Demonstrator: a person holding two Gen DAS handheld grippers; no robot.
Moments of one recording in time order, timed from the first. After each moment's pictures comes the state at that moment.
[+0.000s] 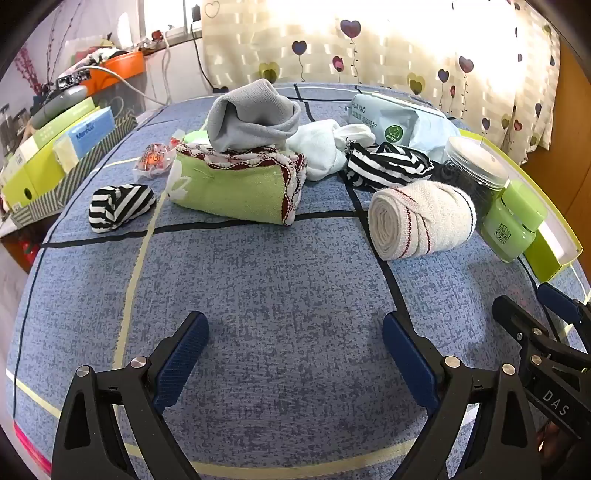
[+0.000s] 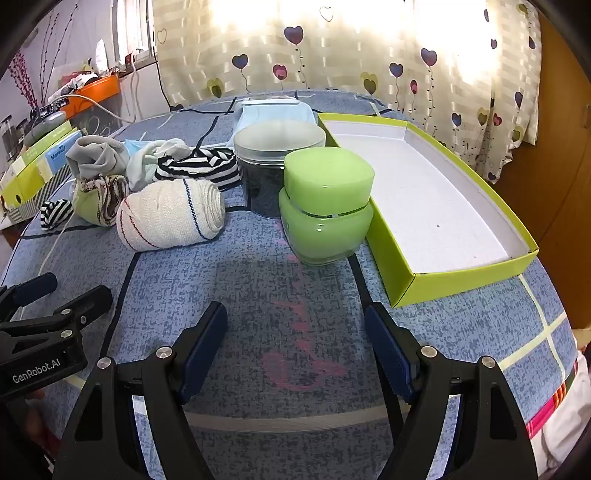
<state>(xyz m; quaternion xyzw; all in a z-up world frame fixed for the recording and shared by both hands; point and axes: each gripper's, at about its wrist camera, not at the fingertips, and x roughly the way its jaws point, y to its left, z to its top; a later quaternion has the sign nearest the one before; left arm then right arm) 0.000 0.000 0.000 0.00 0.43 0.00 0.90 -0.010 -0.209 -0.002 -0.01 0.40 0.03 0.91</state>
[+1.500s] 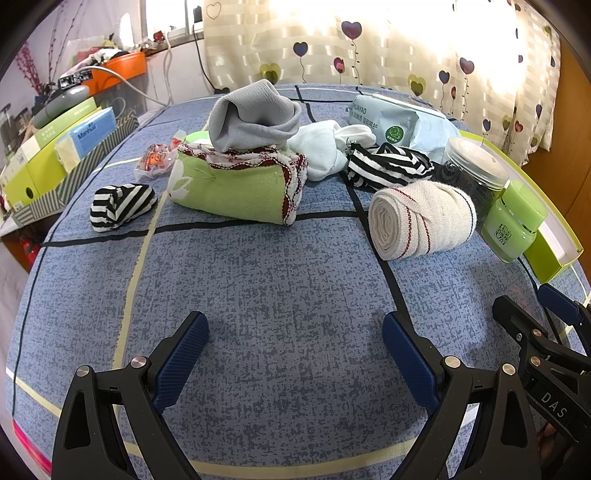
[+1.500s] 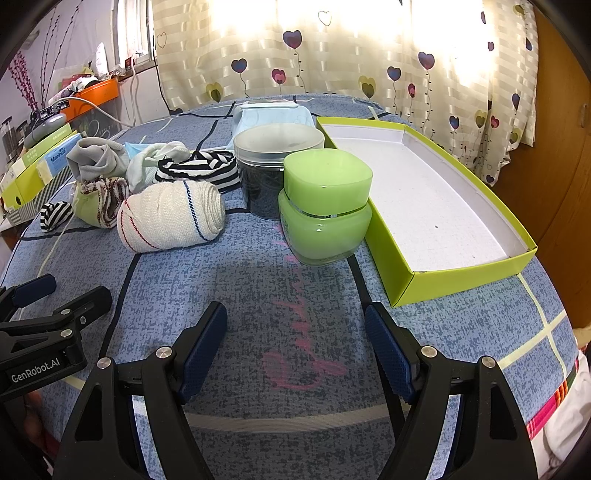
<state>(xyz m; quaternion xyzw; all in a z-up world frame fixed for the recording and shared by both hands) 0.000 0.000 0.000 0.00 0.43 0.00 0.90 -0.011 -0.212 -0.002 -0.01 0.40 0.03 0.92</state>
